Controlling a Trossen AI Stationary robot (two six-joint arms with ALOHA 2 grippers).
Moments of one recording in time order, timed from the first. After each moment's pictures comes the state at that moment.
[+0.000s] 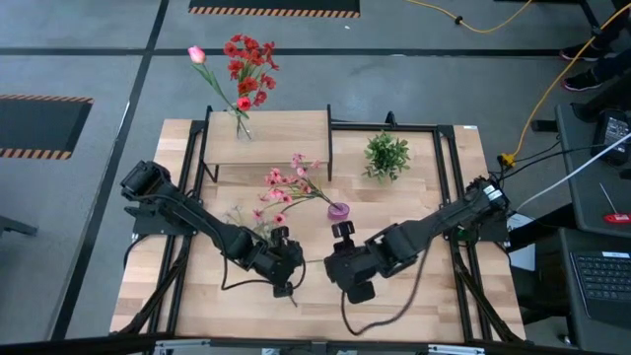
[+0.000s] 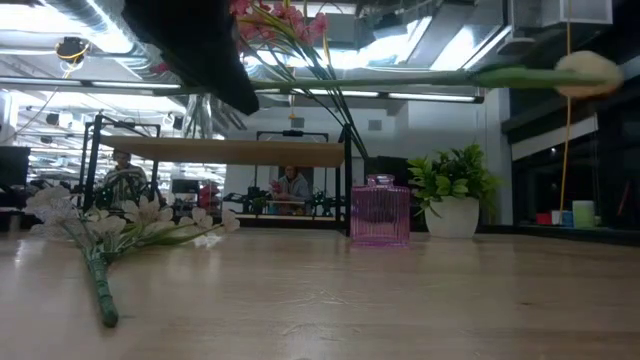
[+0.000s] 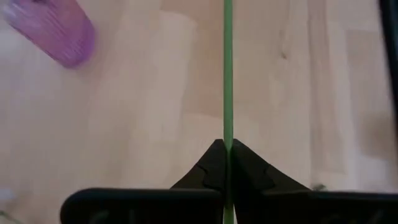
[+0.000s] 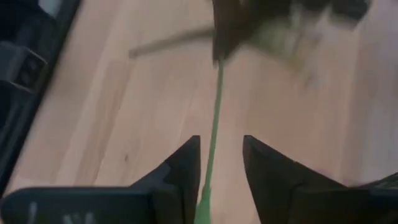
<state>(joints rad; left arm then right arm) -0.50 1.68 1.14 -0.42 -0.36 -0.56 0.49 1.88 1.82 -1.03 0.29 0.10</state>
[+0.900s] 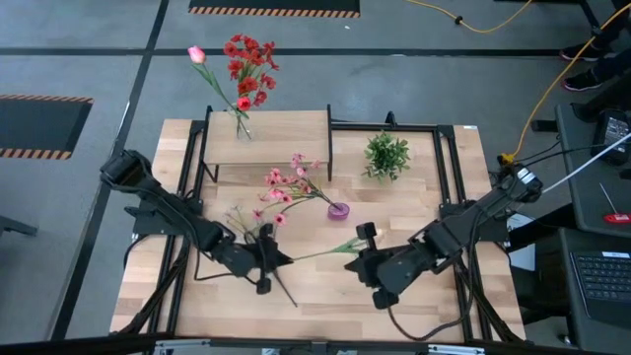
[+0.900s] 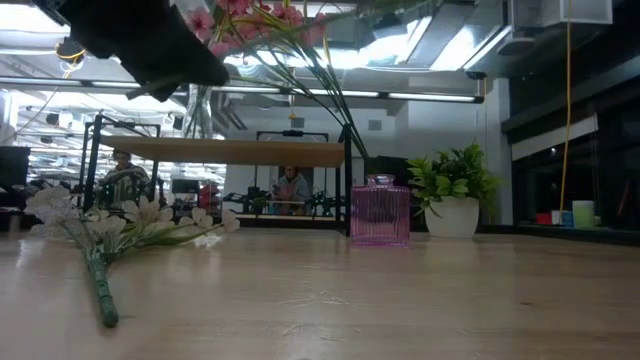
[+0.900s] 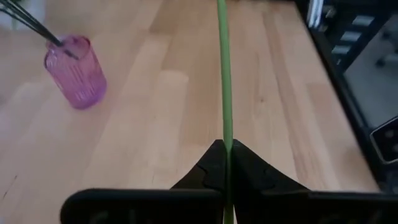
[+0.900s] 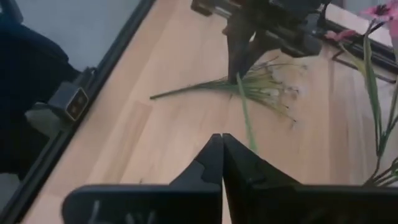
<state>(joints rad) -0.59 1.46 0.71 0.16 -0.52 -0.46 0.61 1.60 1.52 -0.73 0.40 0.07</state>
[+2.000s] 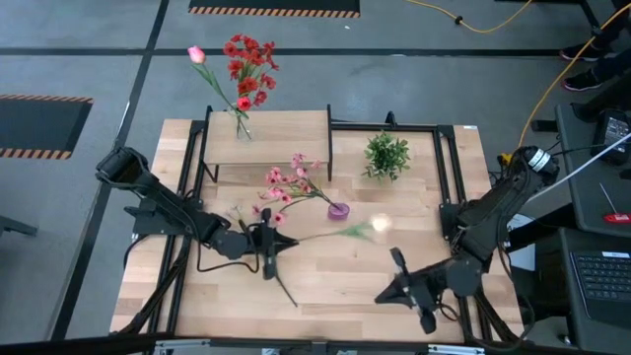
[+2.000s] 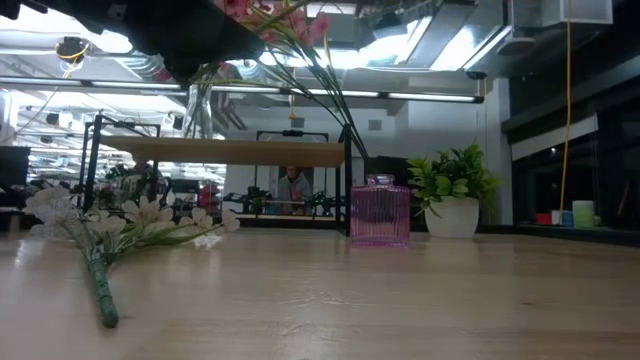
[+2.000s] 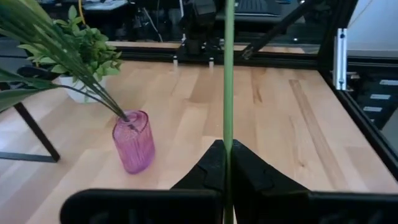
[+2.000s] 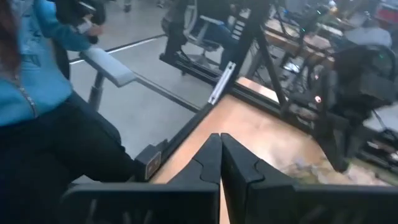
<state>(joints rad) -0.52 1.40 0.59 0.50 -0.63 -0.23 0.86 1.29 0.88 0.16 0.46 -0.14</state>
